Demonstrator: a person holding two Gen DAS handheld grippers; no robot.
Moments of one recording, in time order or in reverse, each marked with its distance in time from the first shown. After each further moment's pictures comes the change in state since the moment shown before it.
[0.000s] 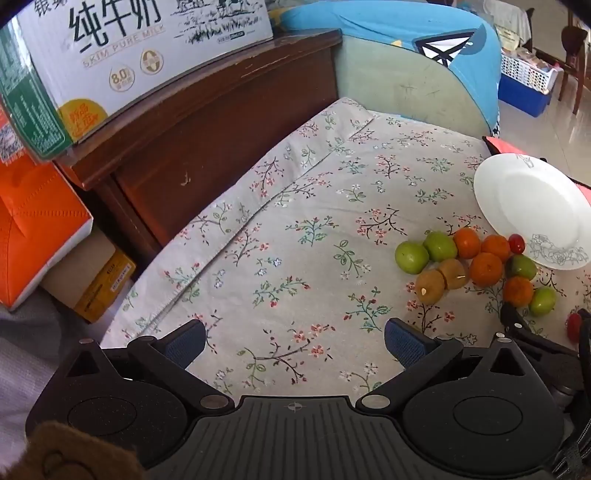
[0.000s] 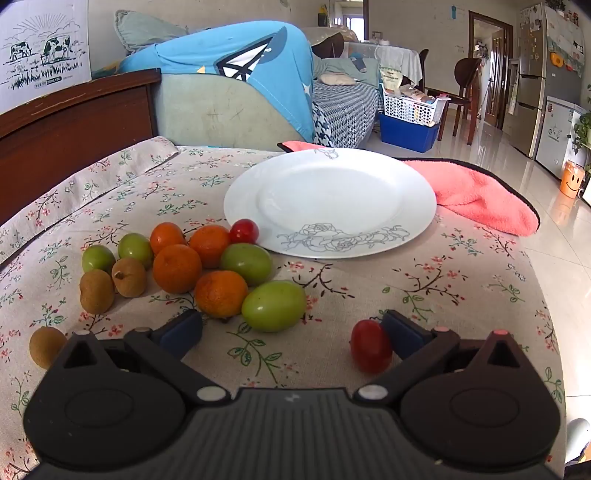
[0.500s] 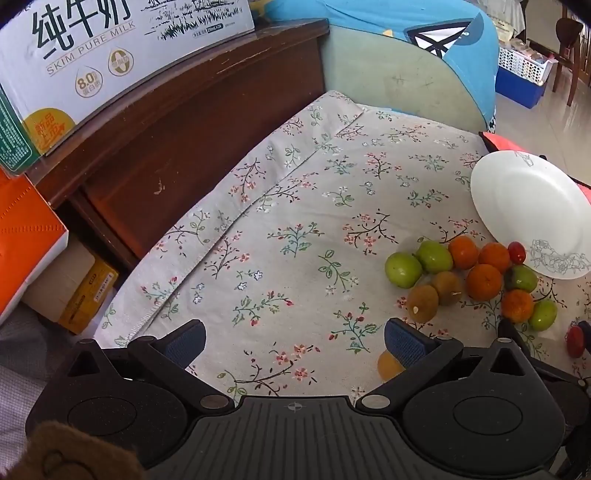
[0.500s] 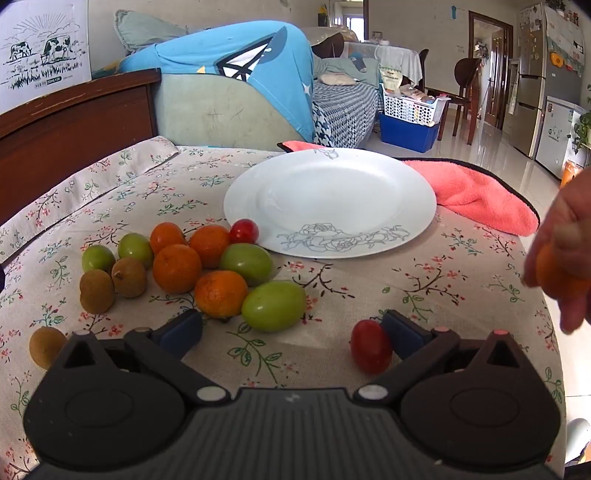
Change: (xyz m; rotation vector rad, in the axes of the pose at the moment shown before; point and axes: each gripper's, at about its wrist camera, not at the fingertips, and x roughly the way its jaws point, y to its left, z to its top) left arm 0.016 -0.019 0.016 0.072 0.044 -0.008; right arm 0.000 0.000 0.000 0.000 0.001 0.000
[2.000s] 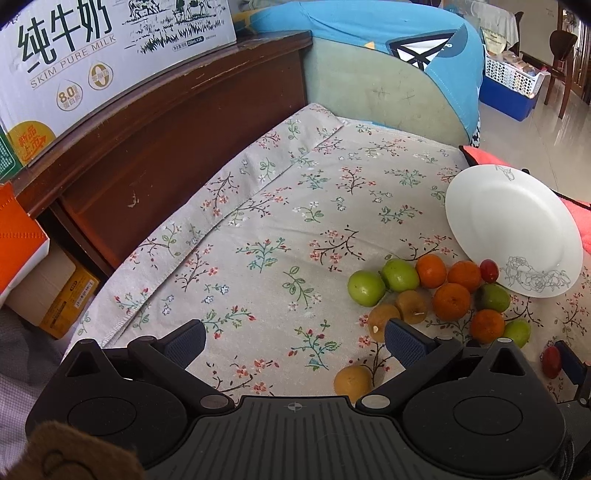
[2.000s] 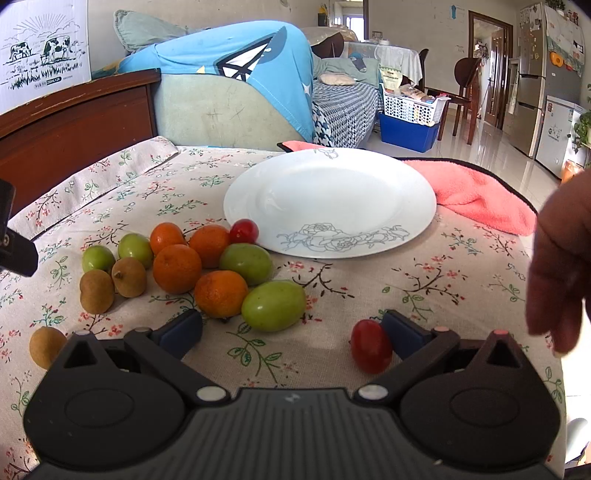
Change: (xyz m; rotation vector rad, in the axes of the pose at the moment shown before) left arm -0.008 -0.017 0.013 0.009 -0.033 -0.051; right arm 0.000 0.000 -0.001 0.001 0.000 0.001
